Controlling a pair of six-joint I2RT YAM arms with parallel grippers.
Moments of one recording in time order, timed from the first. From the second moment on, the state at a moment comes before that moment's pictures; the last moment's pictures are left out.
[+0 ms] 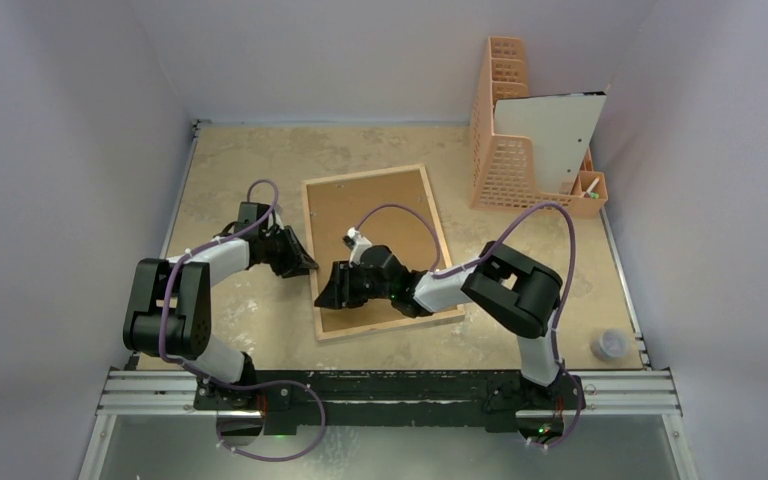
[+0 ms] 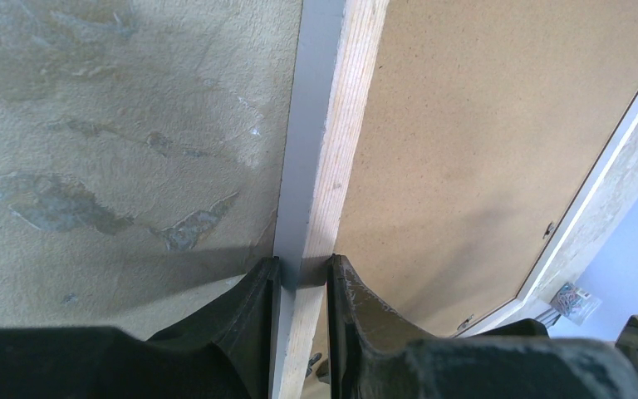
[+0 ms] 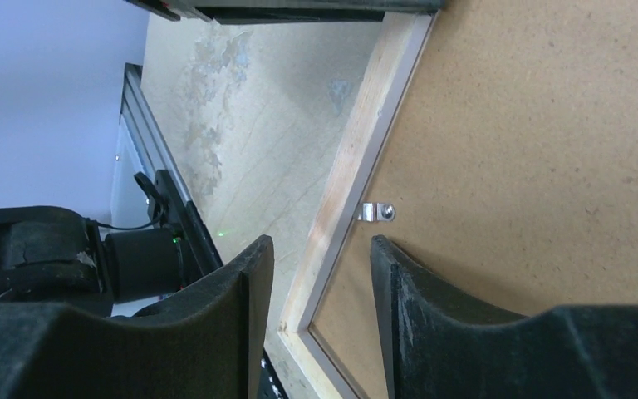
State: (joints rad) left arm -0.08 1.54 0.71 -0.23 0.42 -0.62; right arm 1.01 1.95 0.89 0.58 -0.27 0.88
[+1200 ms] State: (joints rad) left arm -0.08 1.53 0.71 -0.26 0.41 -0.62; right arm 0.88 1.65 0.86 0.40 -0.22 0.79
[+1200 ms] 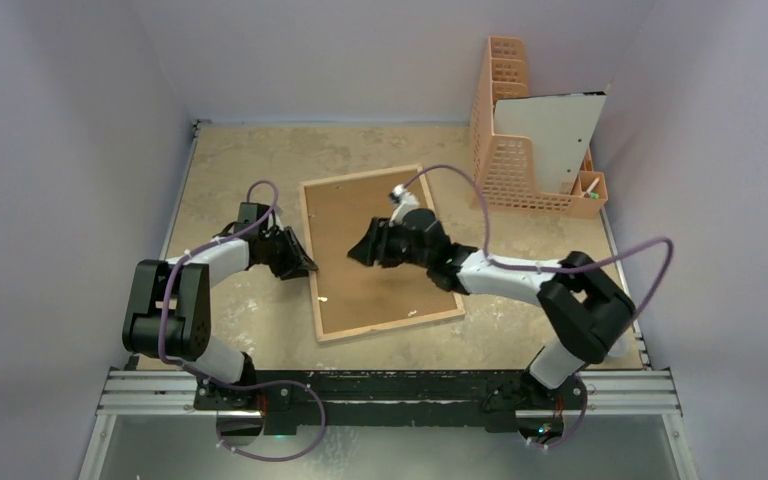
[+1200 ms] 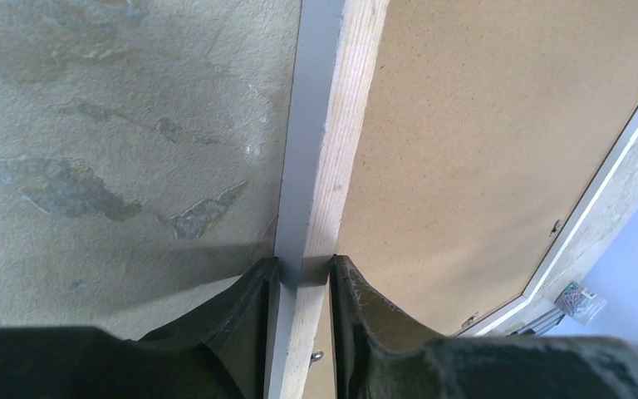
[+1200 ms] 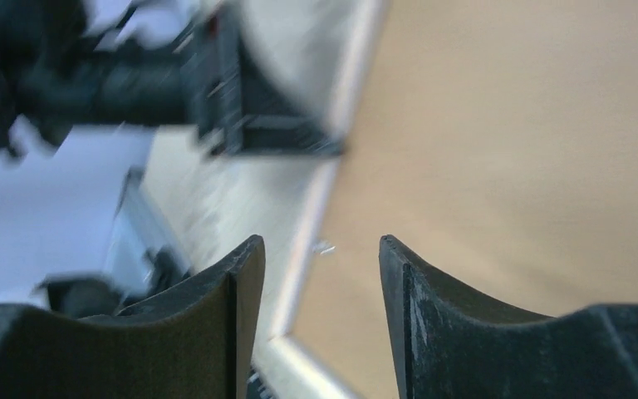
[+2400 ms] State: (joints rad) left arm -0.08 1.52 0.71 -0.27 0.44 -0.62; right arm 0.55 1.58 0.85 -0.30 0.17 0.47
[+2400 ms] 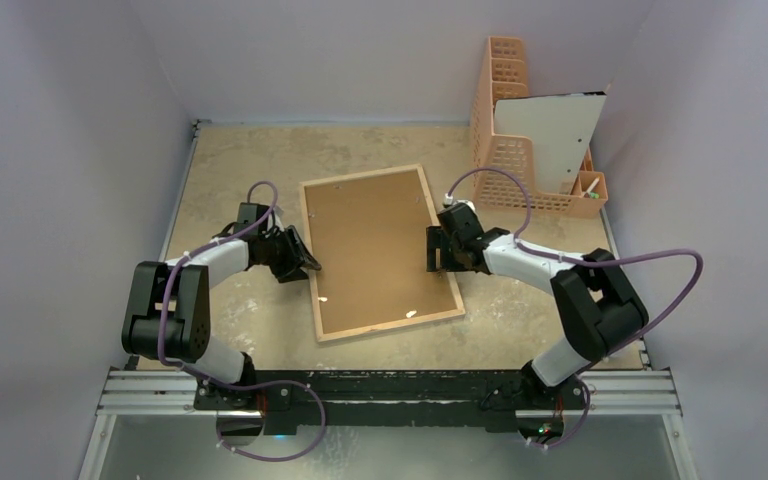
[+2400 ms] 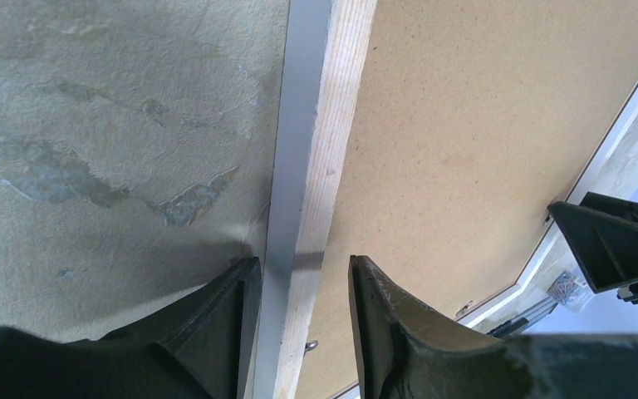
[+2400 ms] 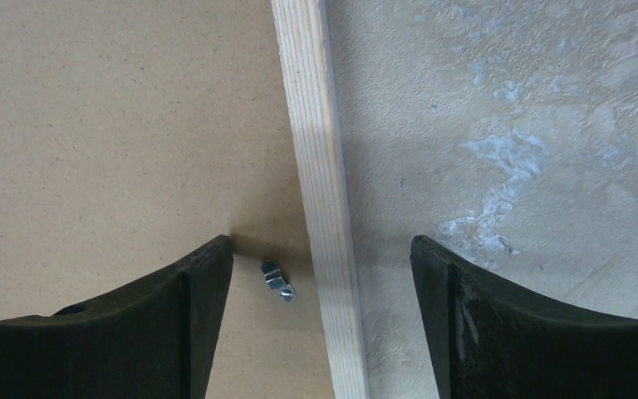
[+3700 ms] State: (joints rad) left arm -0.08 1.52 0.69 -0.25 0.45 -0.62; right arm 0.54 1.53 0.81 -0.33 0.13 0.51
